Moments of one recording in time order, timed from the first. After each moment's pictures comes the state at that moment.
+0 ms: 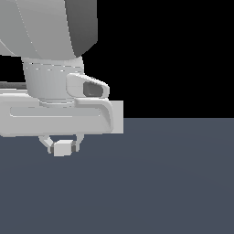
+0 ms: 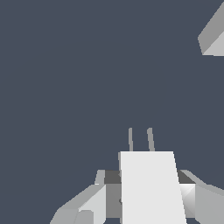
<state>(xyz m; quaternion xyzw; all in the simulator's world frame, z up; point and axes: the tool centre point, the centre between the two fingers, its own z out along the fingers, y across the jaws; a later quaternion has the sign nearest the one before) -0.053 0.111 0.036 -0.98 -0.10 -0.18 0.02</state>
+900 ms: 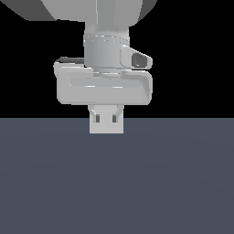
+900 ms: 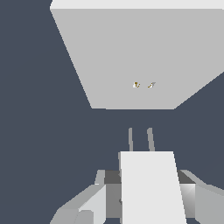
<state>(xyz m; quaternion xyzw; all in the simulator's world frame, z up) -0.017 0.027 0.096 -0.98 -0.07 -0.19 0.01</state>
